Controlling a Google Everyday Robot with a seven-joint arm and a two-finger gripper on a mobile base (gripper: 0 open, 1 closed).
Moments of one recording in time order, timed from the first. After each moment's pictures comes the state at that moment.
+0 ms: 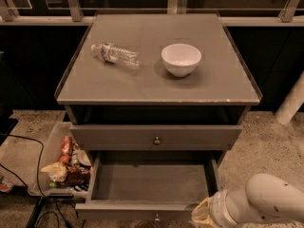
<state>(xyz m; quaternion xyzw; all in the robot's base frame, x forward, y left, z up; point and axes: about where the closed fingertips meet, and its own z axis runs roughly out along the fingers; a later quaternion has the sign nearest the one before) 0.338 -0.162 0.525 -0.57 0.77 0.18 0.21</state>
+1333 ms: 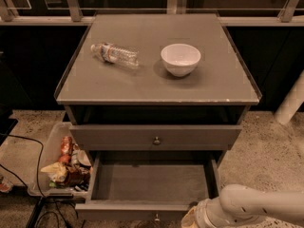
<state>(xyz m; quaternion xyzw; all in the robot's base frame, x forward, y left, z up) 0.349 -0.142 0.406 -0.56 0.79 0.19 0.17</state>
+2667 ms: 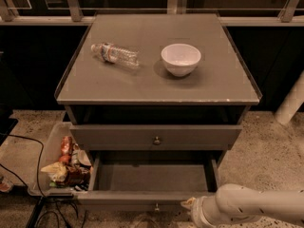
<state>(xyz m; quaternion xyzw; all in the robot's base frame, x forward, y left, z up) 0.363 -0.132 0.412 -0.59 0.77 0.17 0.20</state>
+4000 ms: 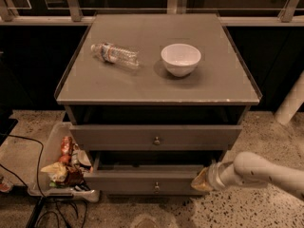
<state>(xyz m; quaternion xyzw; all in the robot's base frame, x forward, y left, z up) 0.499 -0.209 0.415 -0.56 0.77 0.14 0.27</state>
